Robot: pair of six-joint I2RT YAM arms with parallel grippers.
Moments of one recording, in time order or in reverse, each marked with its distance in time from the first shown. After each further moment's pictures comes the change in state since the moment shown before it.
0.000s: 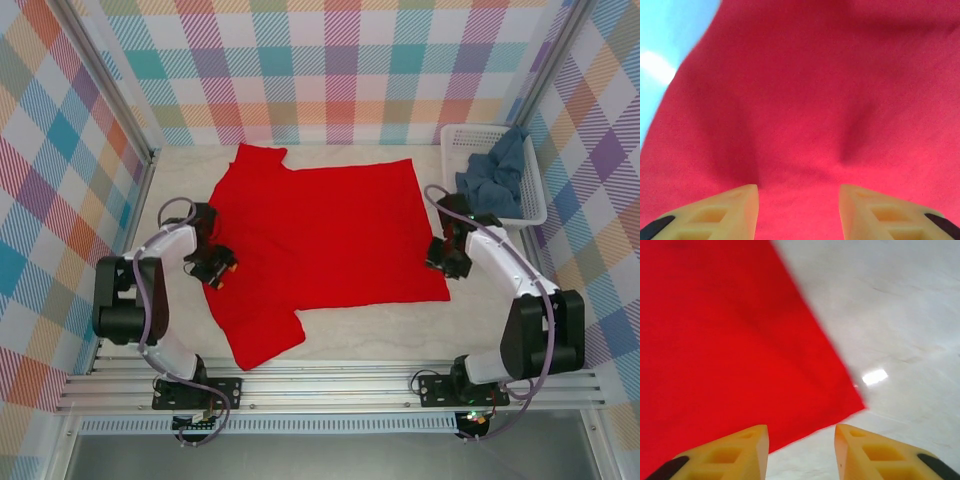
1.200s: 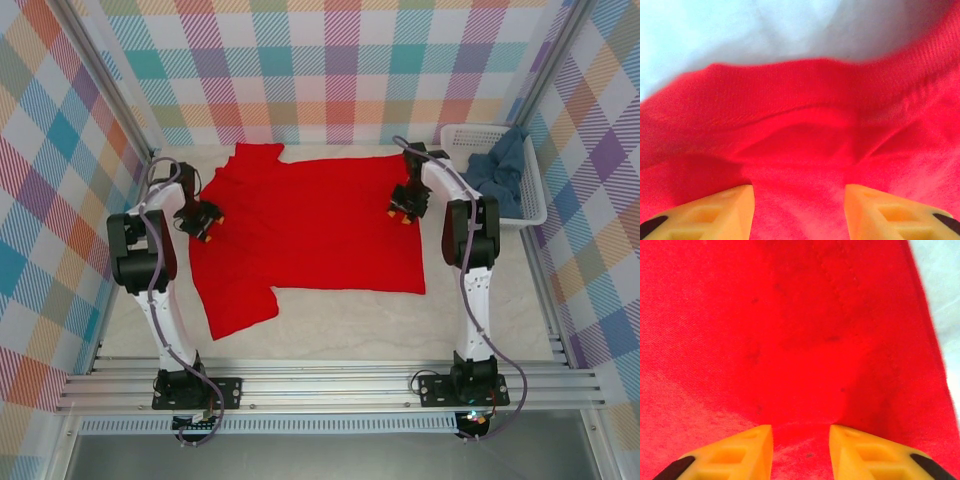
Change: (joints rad) left arm 0.151 0.381 0.493 -0.008 0.041 0.159; right arm -0.028 0.949 0.980 -0.153 -0.188 0.027
